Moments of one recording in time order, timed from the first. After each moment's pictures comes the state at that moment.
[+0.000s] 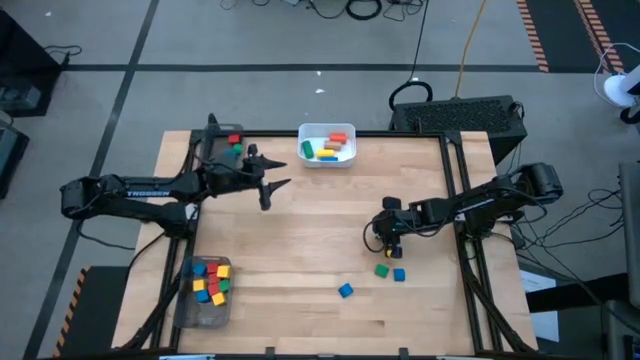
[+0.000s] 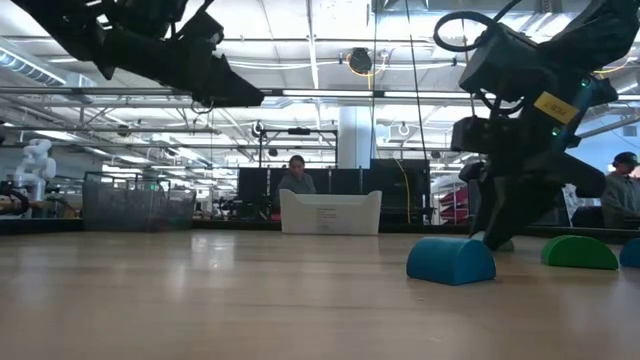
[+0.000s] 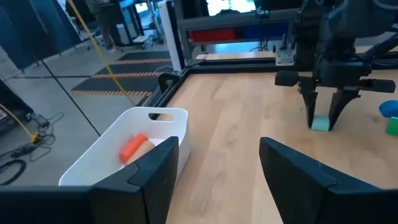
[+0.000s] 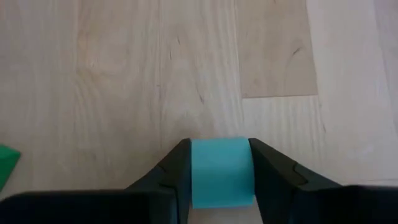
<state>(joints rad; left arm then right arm) 0.30 1.05 0.48 0.36 0.01 0.17 0.08 1.45 0.51 -0.14 0.11 0.09</state>
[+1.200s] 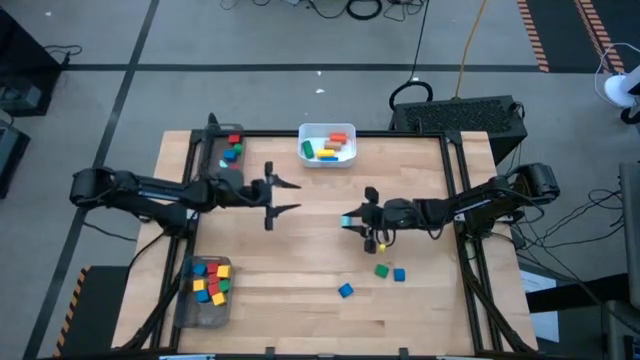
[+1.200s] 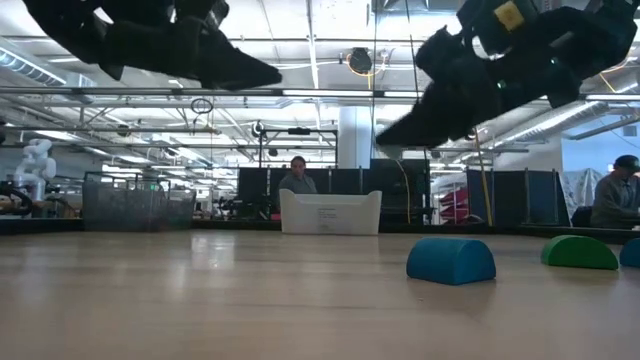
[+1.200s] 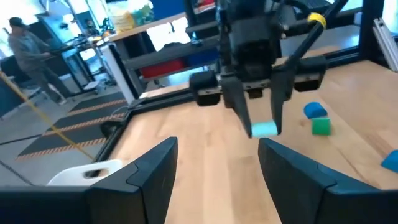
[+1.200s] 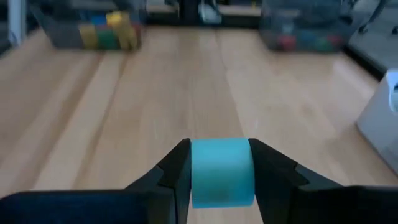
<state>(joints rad) 0.12 1.17 0.48 0.56 0.08 0.30 0.08 1.45 0.50 0.57 0.15 0.02</state>
